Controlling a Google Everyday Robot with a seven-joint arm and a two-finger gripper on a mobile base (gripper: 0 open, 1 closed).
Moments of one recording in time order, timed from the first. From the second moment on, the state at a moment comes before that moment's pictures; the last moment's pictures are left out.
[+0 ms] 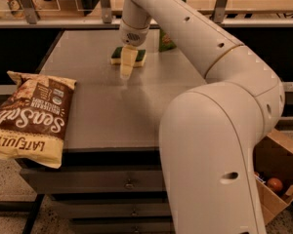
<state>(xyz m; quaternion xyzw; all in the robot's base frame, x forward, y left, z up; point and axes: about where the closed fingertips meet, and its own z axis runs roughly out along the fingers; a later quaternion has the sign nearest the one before) 0.749 0.046 0.840 -0.68 0.71 0.02 0.17</state>
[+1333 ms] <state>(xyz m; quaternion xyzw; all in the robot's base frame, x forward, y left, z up) 0.742 0.034 0.849 -0.68 0.70 0.03 0.19</state>
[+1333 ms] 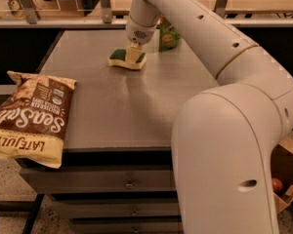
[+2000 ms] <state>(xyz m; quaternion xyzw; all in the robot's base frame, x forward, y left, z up) 0.718 0.033 0.864 -0.70 0.69 0.03 0.19</state>
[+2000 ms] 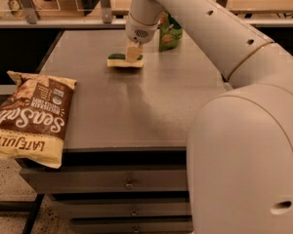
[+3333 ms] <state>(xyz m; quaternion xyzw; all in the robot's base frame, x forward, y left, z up) 0.597 0.079 0.903 -0.75 0.62 0.09 0.24</state>
